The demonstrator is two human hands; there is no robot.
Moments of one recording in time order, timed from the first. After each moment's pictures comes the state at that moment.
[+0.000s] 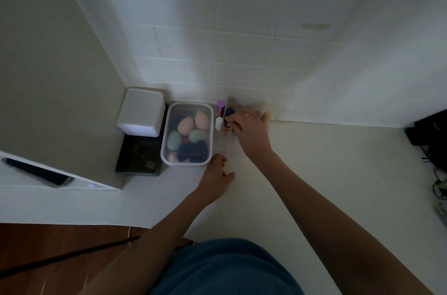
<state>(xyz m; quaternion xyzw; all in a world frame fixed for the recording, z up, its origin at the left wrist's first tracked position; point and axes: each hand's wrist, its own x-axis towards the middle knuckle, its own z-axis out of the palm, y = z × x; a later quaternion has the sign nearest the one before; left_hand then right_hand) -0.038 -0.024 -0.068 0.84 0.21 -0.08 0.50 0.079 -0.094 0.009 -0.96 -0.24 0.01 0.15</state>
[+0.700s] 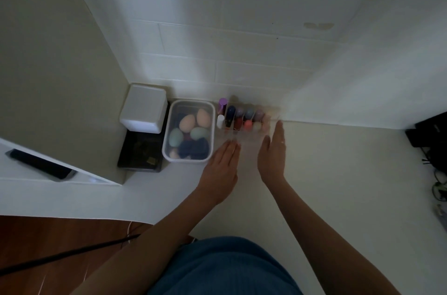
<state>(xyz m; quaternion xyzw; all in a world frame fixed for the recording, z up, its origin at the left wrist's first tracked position) -0.048 -0.030 -0.044 0.98 -0.01 0.06 0.21 0.045 -0.141 -0.024 -0.90 0.01 0.03 0.44</state>
